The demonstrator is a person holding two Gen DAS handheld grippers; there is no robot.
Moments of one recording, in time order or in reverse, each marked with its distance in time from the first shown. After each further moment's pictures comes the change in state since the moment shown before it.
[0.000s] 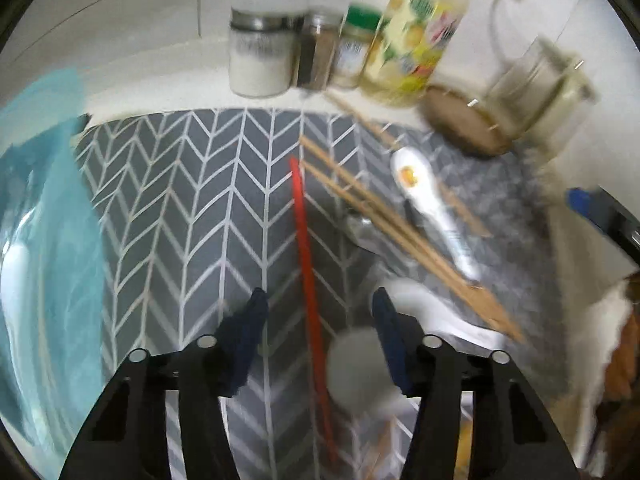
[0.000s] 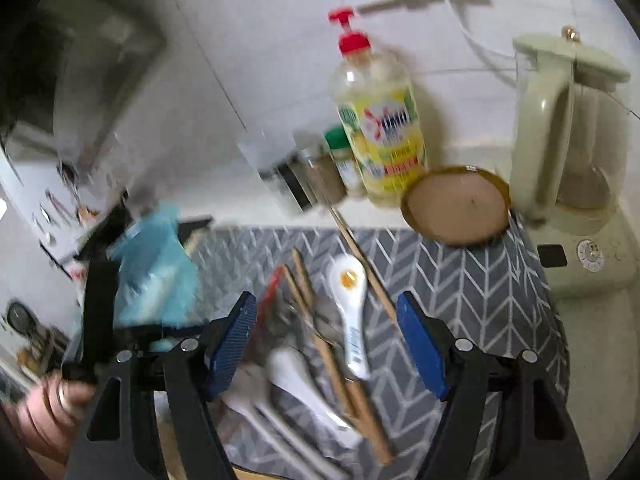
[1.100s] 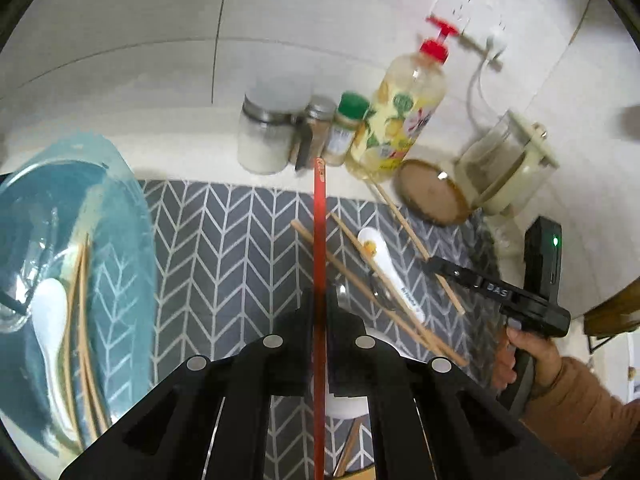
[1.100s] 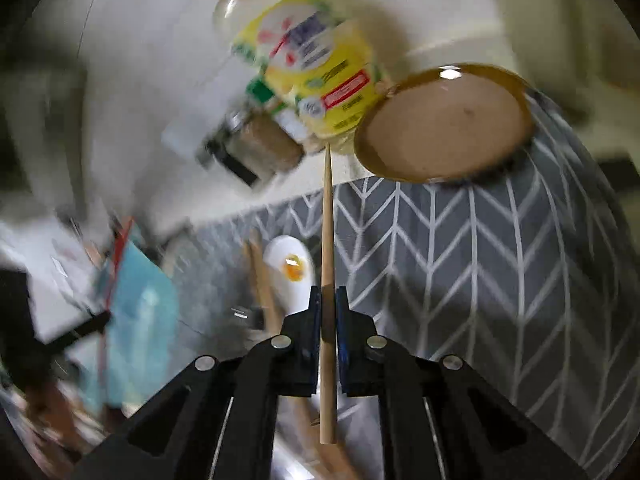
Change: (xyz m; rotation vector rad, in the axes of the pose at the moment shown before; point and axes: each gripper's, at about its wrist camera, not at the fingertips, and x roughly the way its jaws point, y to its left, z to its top) left arm -0.094 0.019 0.029 -0.058 -0.158 -0.122; right arm 0.081 -0.076 -0.005 0.344 0.092 0.177
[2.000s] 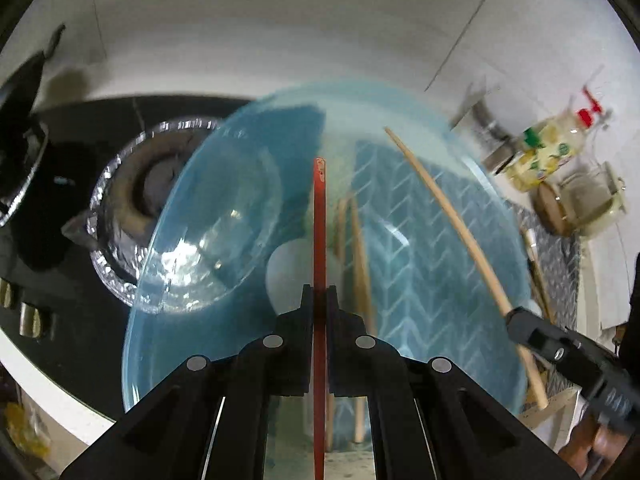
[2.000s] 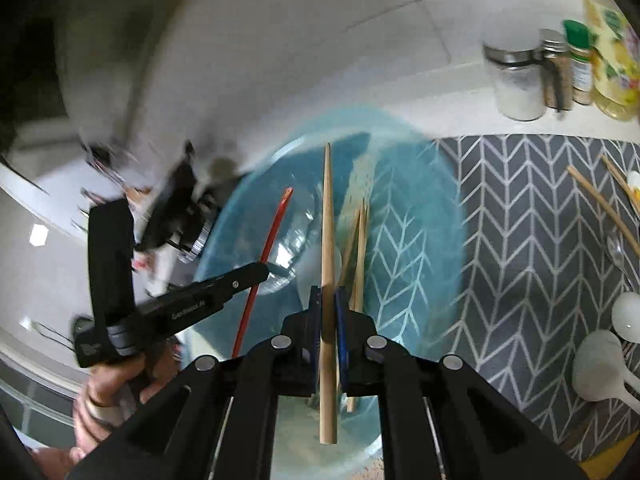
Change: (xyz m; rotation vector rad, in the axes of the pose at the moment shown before) left arm -0.059 0.239 -0.008 -0.173 0.151 0.166; right arm 0.113 0.322 -0.108 -0.172 0.207 -0.006
